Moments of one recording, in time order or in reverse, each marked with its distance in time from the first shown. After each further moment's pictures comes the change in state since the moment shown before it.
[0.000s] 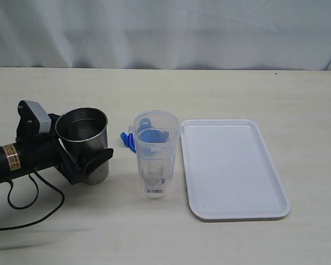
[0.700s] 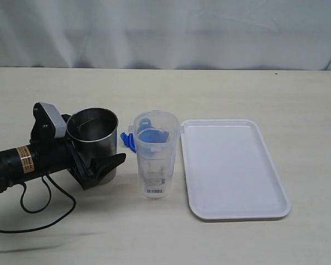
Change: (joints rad) left arm -0.093 0.000 -0.001 -0.057 0.002 0.056; right arm 0.000 0.000 0.000 0.000 0.000 0.000
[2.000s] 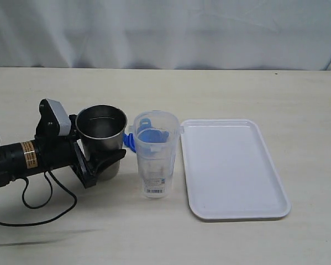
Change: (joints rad) left arm 0.000 0.000 -0.050 0.069 0.033 -0.010; right arm 0.000 0.000 0.000 0.000 0.000 0.000
